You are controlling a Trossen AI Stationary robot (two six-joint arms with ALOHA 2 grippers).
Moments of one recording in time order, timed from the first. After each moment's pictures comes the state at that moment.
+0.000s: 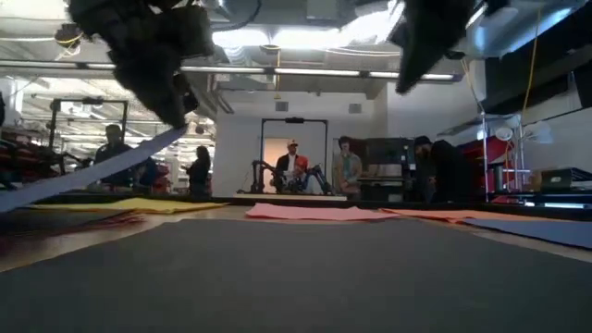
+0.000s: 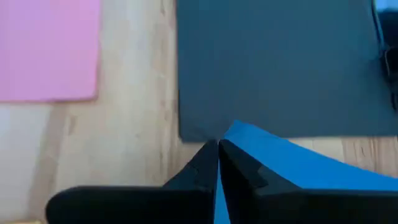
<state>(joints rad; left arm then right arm) -0.07 1.26 0.76 -0.39 0.12 -0.20 0.26 1.52 1.18 -0.79 0.26 0.24</state>
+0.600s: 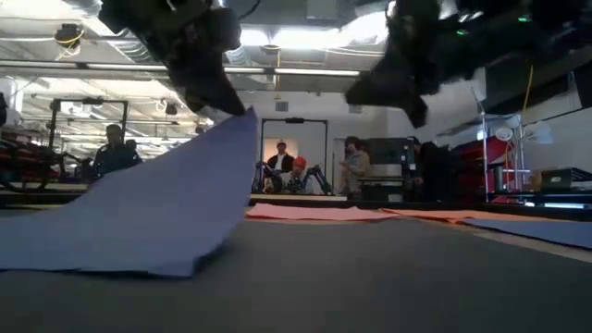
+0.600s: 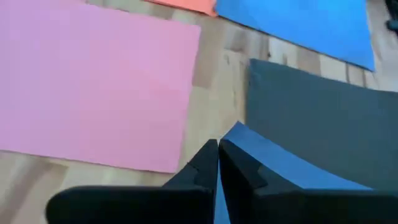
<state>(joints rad) 0.05 1.28 0.78 -0.21 -0.03 -0.21 0.13 1.44 0.62 0.47 0.27 0.52</state>
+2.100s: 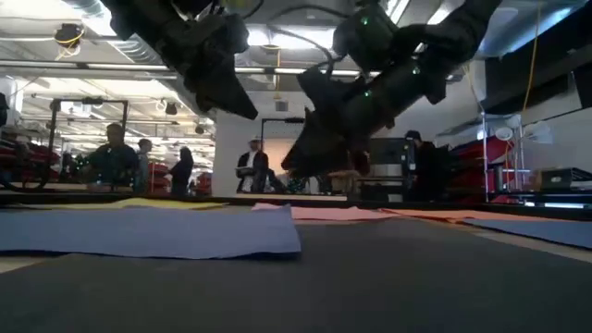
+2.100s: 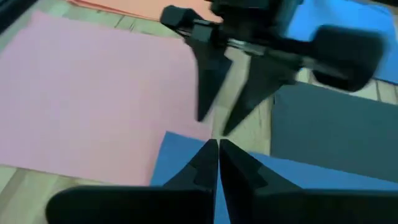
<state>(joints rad) 0.08 1.31 0.78 -0.14 -0.07 -0.17 -0.03 1.86 0.94 0.28 0.10 0.56</state>
